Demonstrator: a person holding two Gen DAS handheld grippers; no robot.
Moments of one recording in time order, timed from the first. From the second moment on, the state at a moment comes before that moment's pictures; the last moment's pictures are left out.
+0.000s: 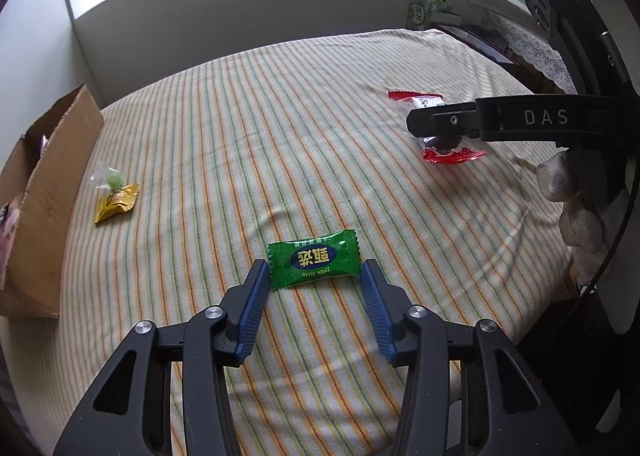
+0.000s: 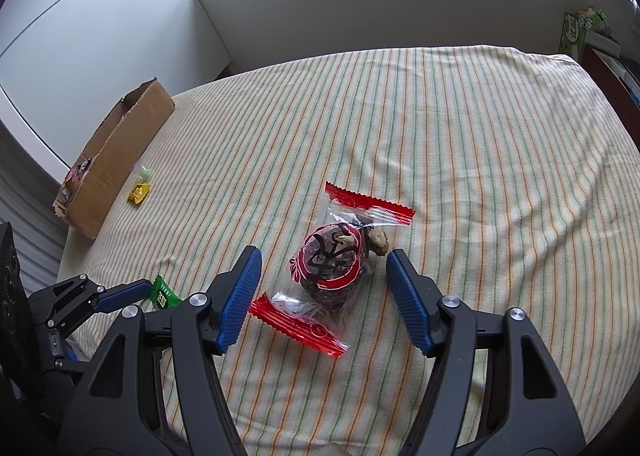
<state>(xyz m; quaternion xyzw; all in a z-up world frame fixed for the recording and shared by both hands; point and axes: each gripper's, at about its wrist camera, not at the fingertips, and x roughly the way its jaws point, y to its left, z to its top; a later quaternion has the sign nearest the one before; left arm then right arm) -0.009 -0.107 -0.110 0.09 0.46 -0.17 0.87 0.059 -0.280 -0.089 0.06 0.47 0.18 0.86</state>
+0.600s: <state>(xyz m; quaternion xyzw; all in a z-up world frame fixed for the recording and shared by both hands) -0.004 -0.116 -0.110 0.10 0.44 -0.15 0.88 0.059 -0.258 -0.096 -0.04 0.45 0.14 0.88</state>
